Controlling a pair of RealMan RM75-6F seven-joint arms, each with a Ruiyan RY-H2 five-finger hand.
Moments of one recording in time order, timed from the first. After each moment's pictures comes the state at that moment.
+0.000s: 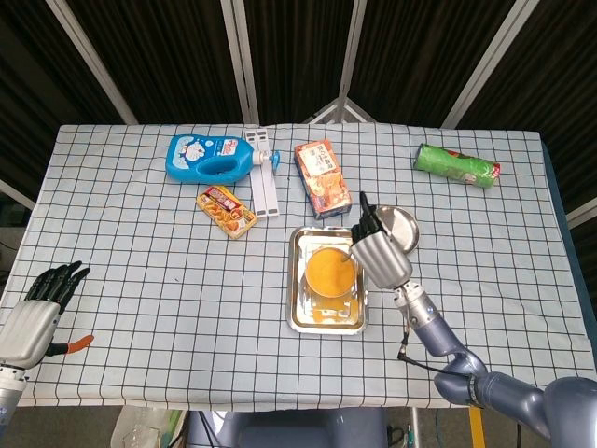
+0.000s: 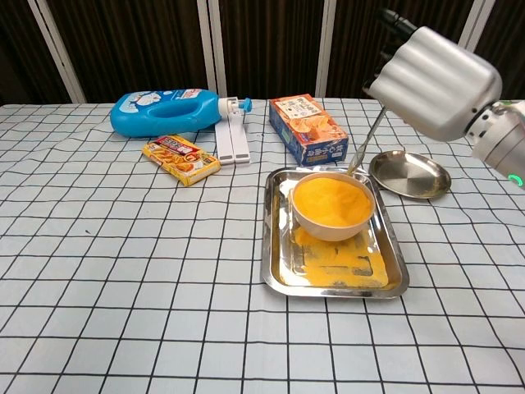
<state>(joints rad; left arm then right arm) -0.15 -1.09 0.03 -1.65 1.56 1.39 -0.02 0.67 -1.68 0.19 -1.09 -1.63 1.34 -1.01</state>
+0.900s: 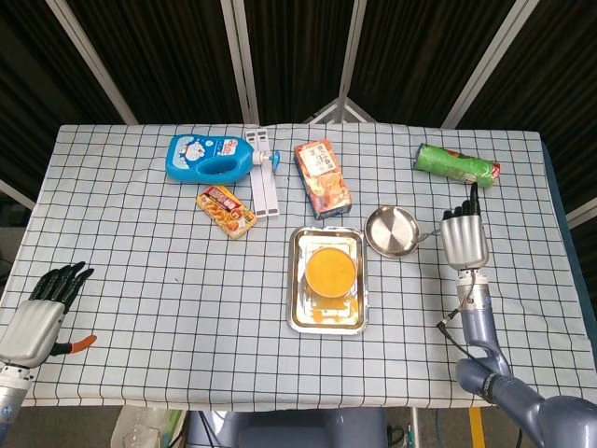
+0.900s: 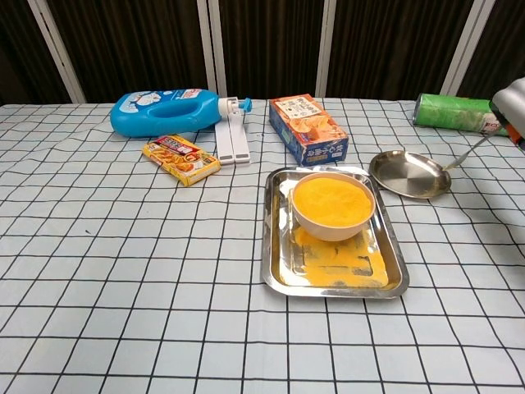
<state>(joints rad) -0.15 -1.10 0.02 -1.66 1.54 1.37 0.03 0.57 -1.79 0.26 -0.71 -1.33 1.24 -0.72</state>
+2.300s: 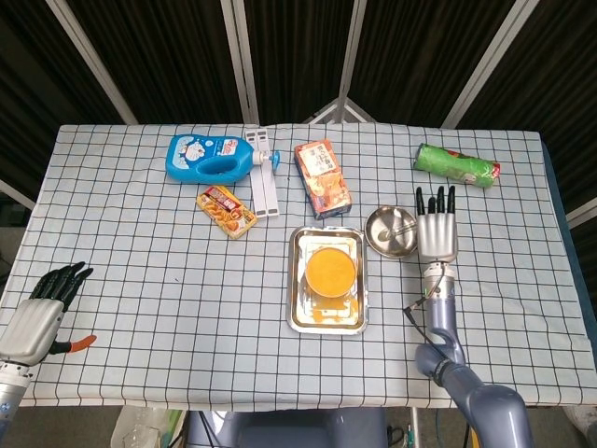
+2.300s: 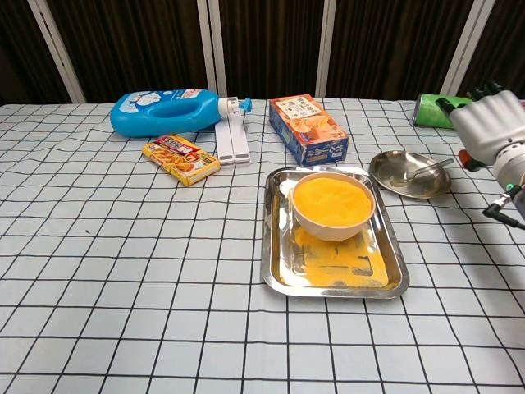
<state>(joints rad) -0.16 -1.09 0.02 -1.67 1.52 1.34 -0.01 0.72 -2.06 0.34 -0.35 -1.22 1.14 -0.55</state>
